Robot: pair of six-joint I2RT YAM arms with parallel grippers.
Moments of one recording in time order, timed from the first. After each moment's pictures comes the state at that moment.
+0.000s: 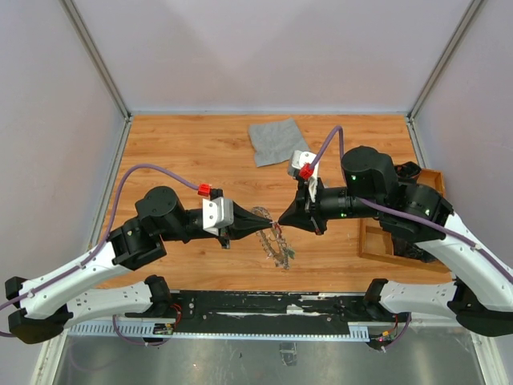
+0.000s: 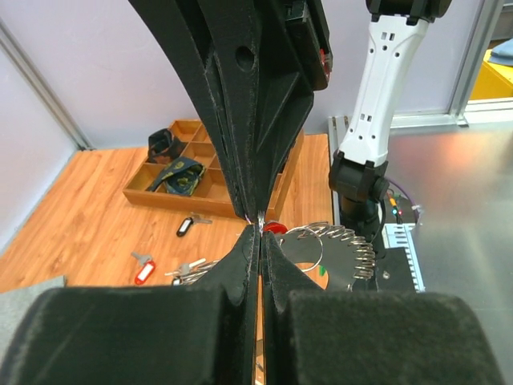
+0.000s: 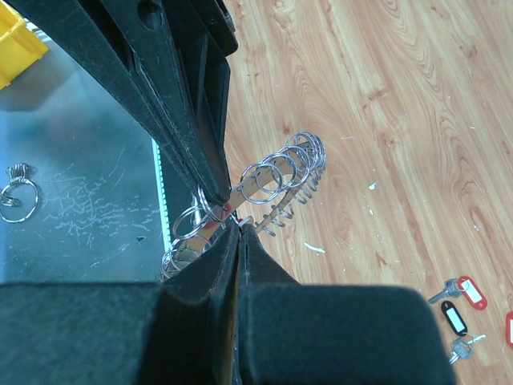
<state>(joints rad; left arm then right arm) -1.07 0.82 0.98 -0.10 0.40 0.15 1.00 1.09 1.55 -0.90 -0.38 -0.04</state>
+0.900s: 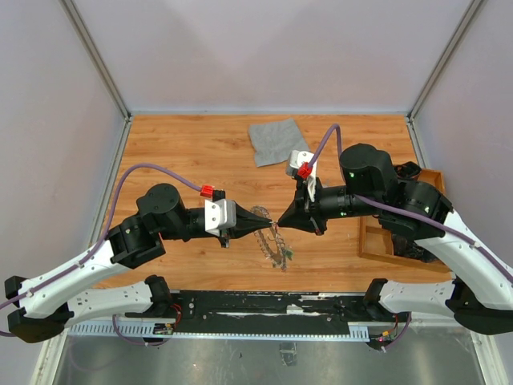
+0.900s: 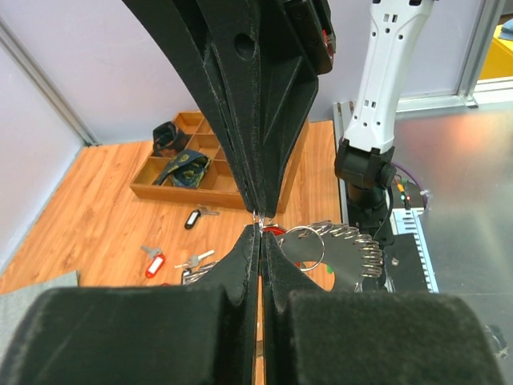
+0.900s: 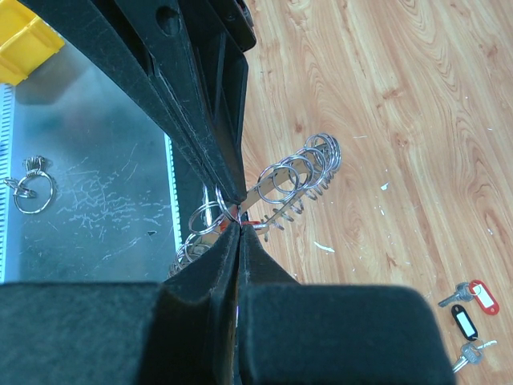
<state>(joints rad) -1.07 0.84 1.03 -0.17 0.41 0.21 1.00 1.11 1.59 -0.93 -0.43 -0.04</state>
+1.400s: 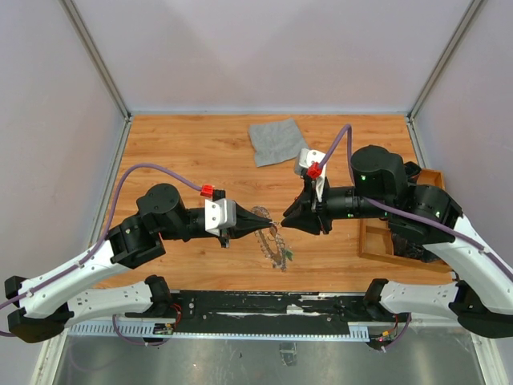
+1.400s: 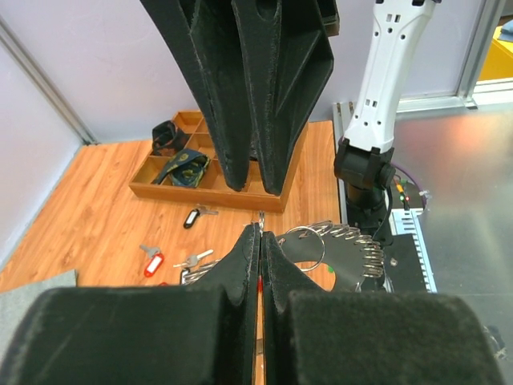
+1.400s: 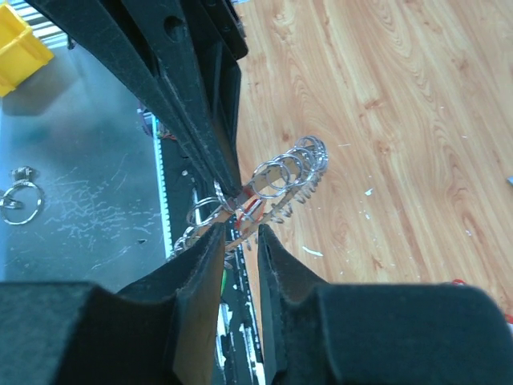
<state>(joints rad) -1.07 0.84 1.03 -0.17 0.40 0.21 1.00 1.08 1.59 -0.92 -0.40 -0.04</state>
